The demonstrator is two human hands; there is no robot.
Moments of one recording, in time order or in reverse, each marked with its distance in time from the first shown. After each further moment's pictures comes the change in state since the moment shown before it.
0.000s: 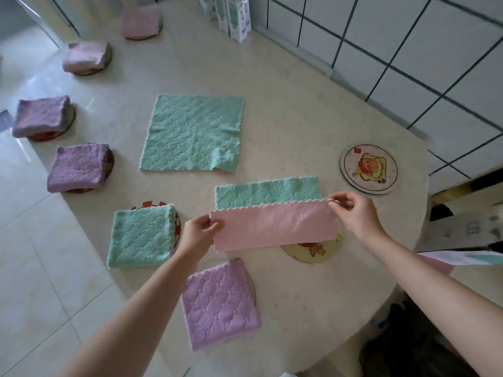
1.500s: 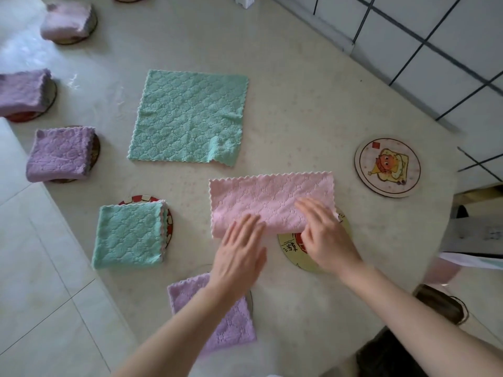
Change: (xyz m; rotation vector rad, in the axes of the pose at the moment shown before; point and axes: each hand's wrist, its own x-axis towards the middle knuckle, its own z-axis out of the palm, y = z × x) left_hand -0.018 -0.027 0.071 0.942 -0.052 0.755; right_hand -0.016 0.004 0.063 -0.541 -0.187 -0.572
